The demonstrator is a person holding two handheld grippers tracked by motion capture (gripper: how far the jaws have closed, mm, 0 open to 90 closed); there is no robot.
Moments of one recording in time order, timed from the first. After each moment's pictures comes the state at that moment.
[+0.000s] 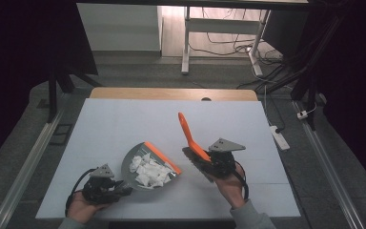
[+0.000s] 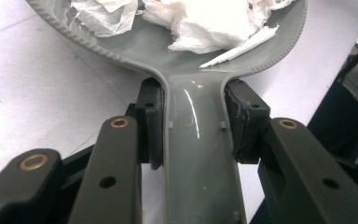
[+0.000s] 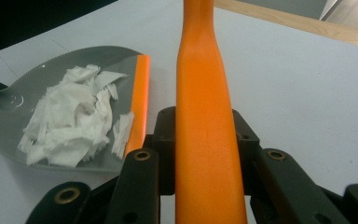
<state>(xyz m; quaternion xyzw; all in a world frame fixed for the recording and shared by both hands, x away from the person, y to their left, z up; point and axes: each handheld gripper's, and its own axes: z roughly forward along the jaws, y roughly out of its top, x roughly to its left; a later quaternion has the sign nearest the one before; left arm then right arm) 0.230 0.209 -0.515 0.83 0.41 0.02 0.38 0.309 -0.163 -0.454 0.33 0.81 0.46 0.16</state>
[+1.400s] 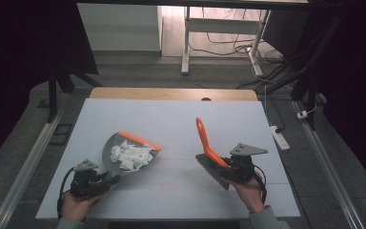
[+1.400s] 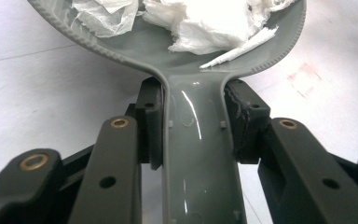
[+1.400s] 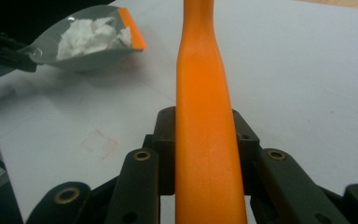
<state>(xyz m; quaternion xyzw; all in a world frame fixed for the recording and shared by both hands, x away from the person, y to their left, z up) 0.228 0.239 -0.511 0.74 0.54 0.08 0.39 0.304 -0.217 -0.461 0.35 0.80 0.47 0.10</state>
